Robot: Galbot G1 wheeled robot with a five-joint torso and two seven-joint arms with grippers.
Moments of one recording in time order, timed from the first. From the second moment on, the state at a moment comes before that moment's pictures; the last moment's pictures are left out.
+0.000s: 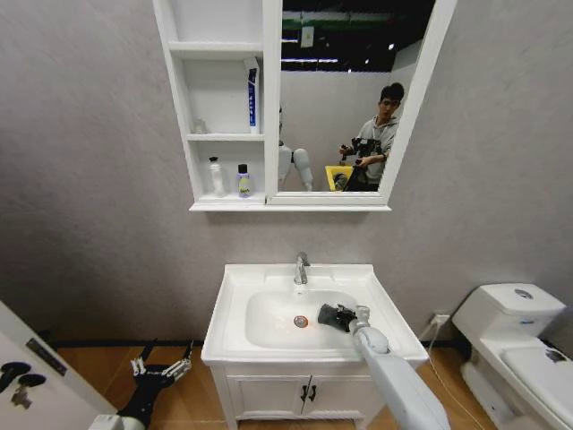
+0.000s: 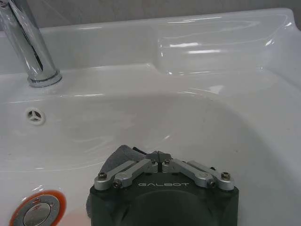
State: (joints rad) left arm 1.69 -1.47 -0.82 -2.22 -0.19 0.10 0.21; right arm -0.66 1.22 0.24 1.00 0.53 -0.21 0.07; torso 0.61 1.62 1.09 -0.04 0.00
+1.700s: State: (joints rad) left arm 1.69 -1.47 -0.82 -2.22 -0.19 0.10 0.21; right arm -0.54 0.93 -0.08 1.04 0.33 -0.35 -0.46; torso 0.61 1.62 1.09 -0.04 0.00
